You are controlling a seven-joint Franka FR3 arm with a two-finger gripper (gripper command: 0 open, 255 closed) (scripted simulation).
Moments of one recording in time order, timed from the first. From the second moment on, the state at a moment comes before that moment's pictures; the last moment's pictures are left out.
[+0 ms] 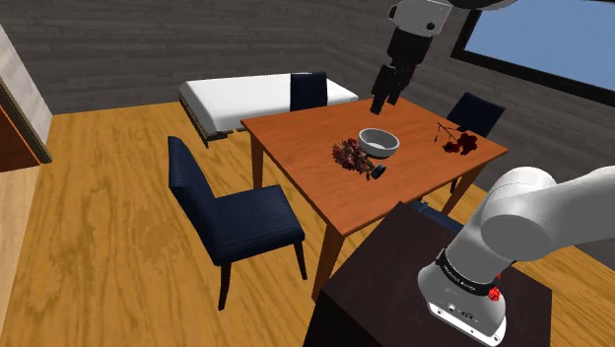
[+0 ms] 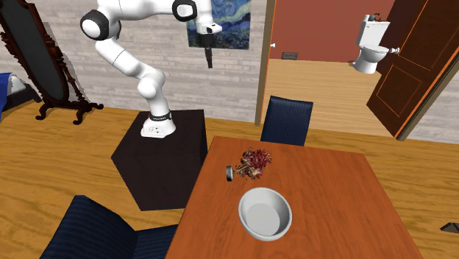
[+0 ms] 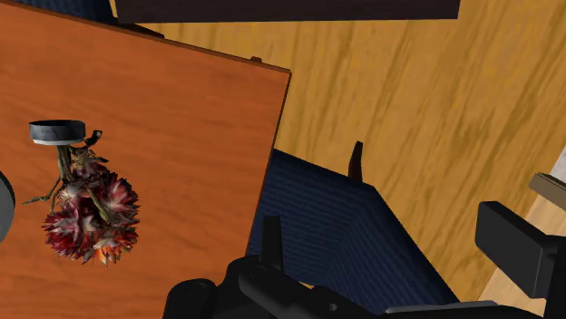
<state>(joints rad) -0.02 -0.77 0.03 -2.39 0.04 1.70 -0.05</state>
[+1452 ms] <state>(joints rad) -0.16 -0.46 -0.23 -2.70 -0.16 2.37 -0.32</state>
